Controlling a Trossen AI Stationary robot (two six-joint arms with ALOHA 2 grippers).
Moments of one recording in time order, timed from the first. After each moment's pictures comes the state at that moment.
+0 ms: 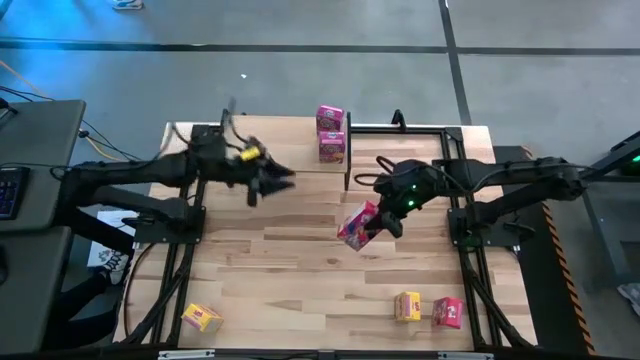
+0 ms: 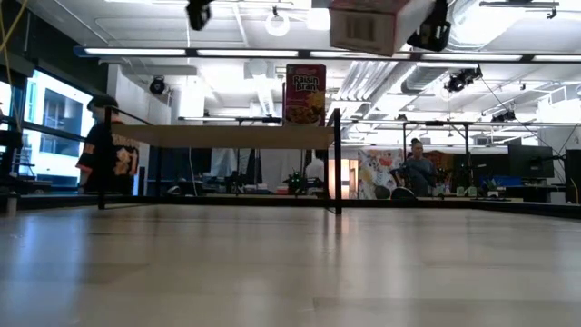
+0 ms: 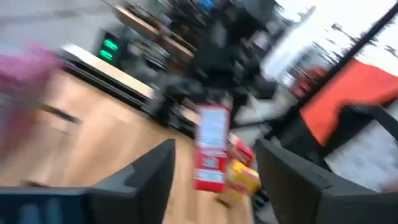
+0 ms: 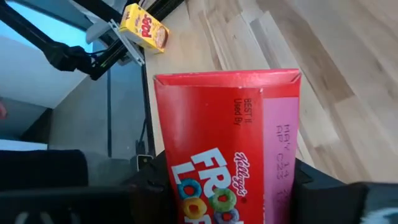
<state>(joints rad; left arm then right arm) 0.12 1.03 0.91 0.00 0.19 -0.52 0.03 1.19 1.09 -0.57 -0.28 0.63</state>
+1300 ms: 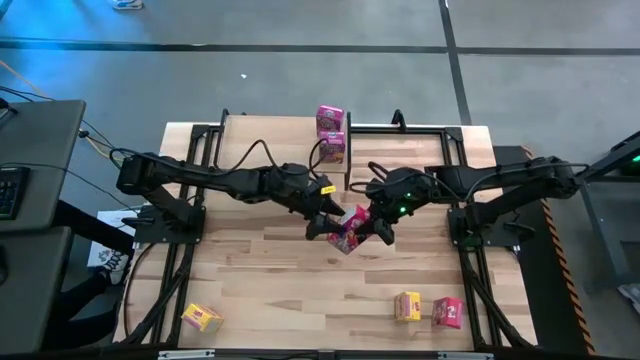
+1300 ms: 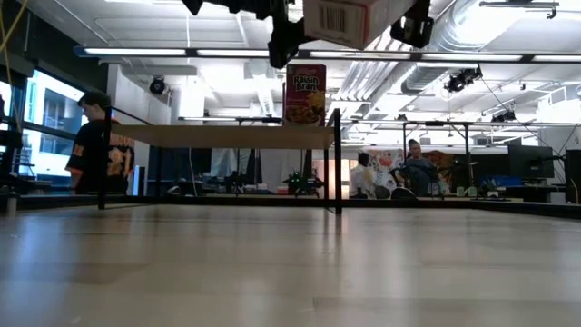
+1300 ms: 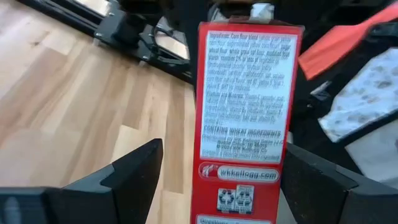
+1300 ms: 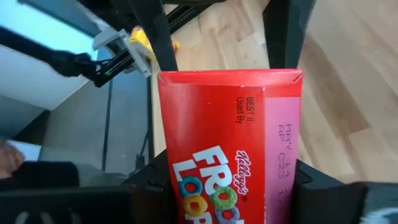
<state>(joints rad) 0.00 1.60 1.17 0.05 0.27 -0.50 0.09 1.24 1.09 -0.45 -0.23 0.61</state>
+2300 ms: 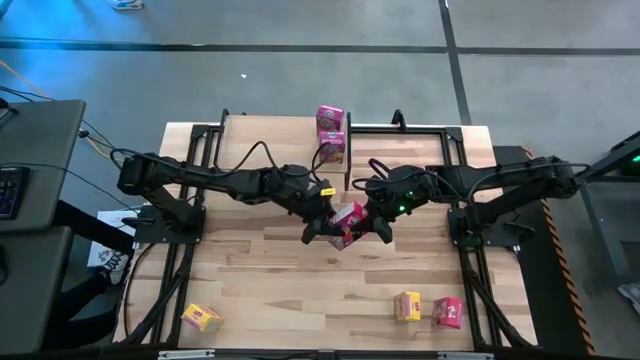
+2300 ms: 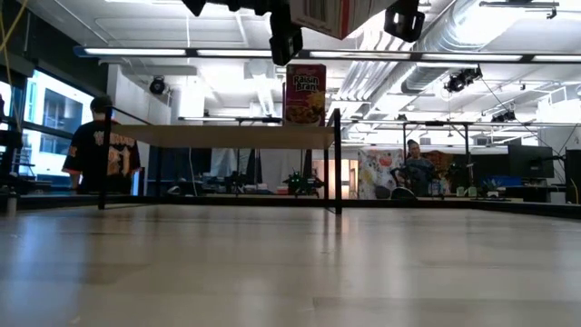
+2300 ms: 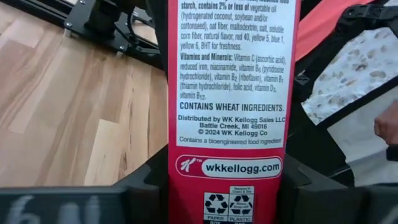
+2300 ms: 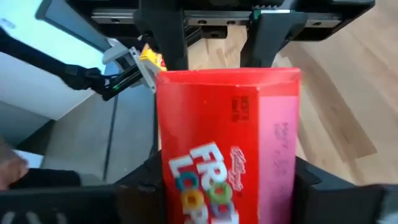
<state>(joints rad) -0.01 1.61 1.17 0.07 0.38 -0.48 0.09 1.24 1.09 -0.38 -0.20 0.60</state>
